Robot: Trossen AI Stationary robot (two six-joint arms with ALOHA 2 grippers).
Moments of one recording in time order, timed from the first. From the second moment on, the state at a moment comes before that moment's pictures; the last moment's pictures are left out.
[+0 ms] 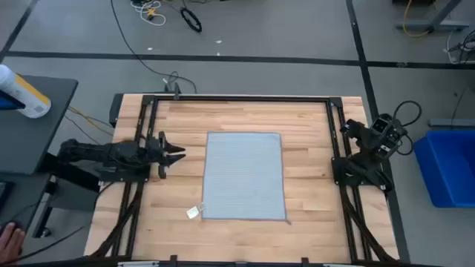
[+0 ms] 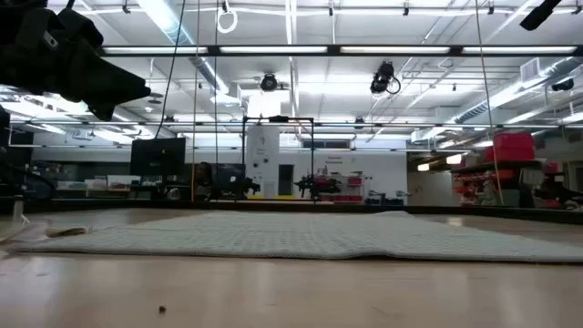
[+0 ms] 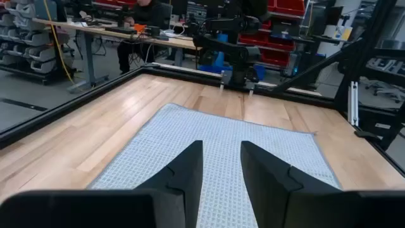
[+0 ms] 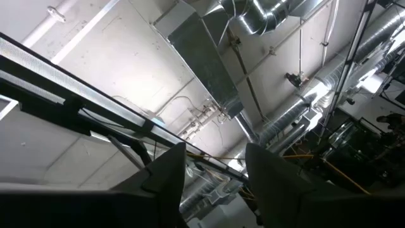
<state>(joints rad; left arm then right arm) -0.14 0.01 0.08 -0.14 -0.32 -0.18 0.84 0.02 0.14 1.04 0.64 -0.07</state>
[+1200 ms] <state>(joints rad) -0.14 0.01 0.08 -0.14 -0.32 -0.18 0.84 0.02 0.14 1.04 0.64 -0.07</state>
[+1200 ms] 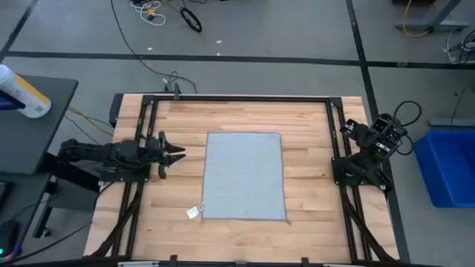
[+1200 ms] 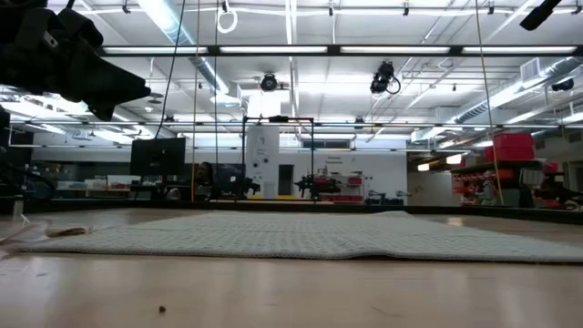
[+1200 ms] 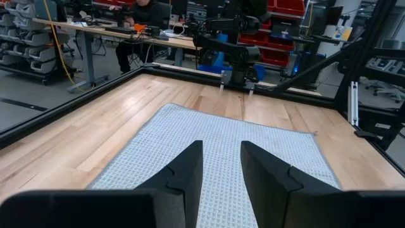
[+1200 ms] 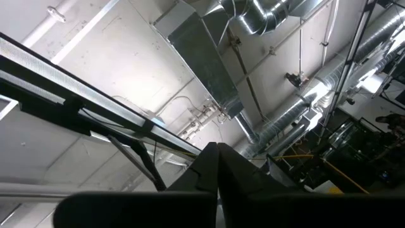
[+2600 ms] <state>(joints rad) -0.14 0.01 0.08 0.09 -0.46 0.14 0.84 0.02 0.14 1.00 0.65 -0.08</state>
